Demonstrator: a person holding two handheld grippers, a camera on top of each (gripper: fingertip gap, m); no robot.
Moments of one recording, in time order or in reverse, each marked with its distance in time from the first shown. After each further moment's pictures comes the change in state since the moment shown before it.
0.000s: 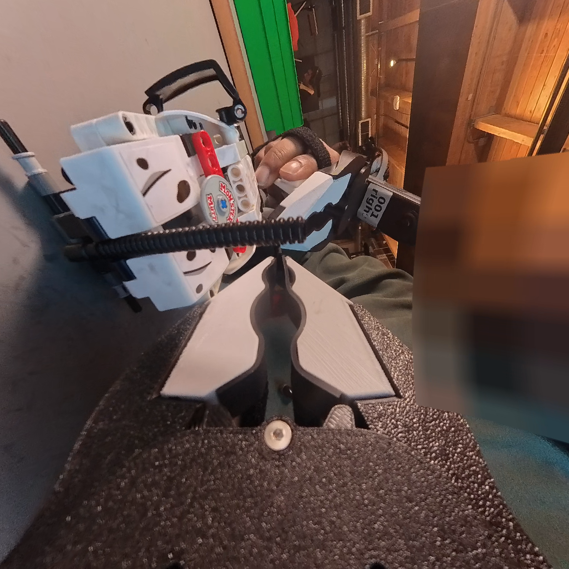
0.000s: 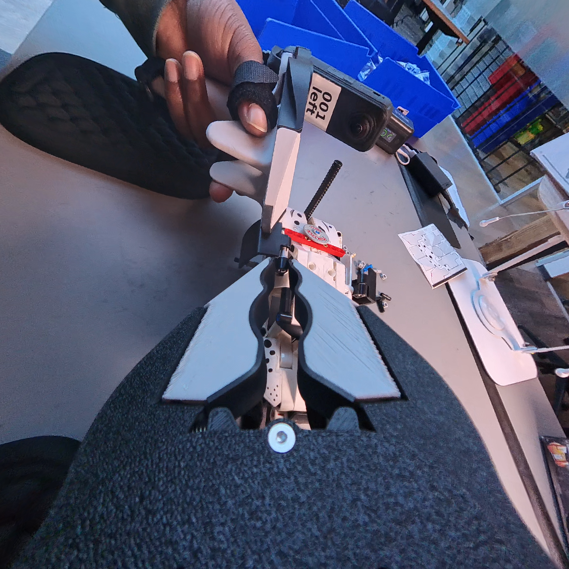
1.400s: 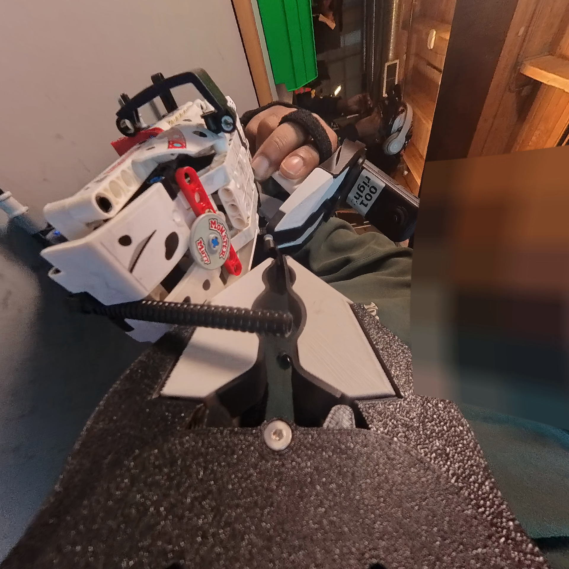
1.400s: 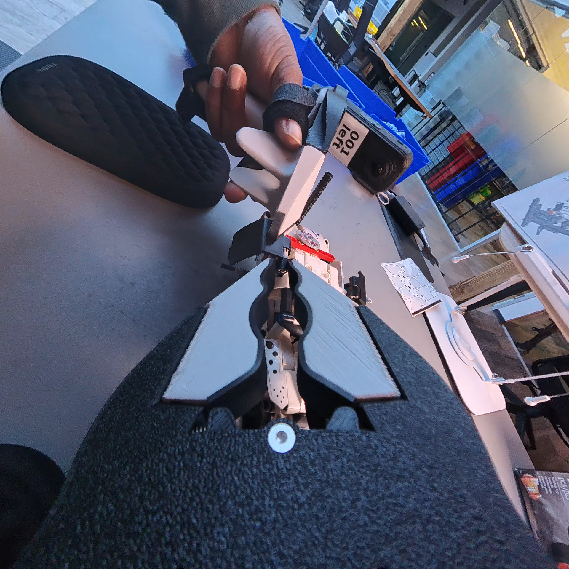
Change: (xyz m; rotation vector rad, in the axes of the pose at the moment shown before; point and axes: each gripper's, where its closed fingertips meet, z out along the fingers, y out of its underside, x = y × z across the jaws) left arm 0.002 0.003 0.006 -0.140 -0.049 -0.003; right arm -0.005 -0.004 -0.002 0.122 0.045 -0.112
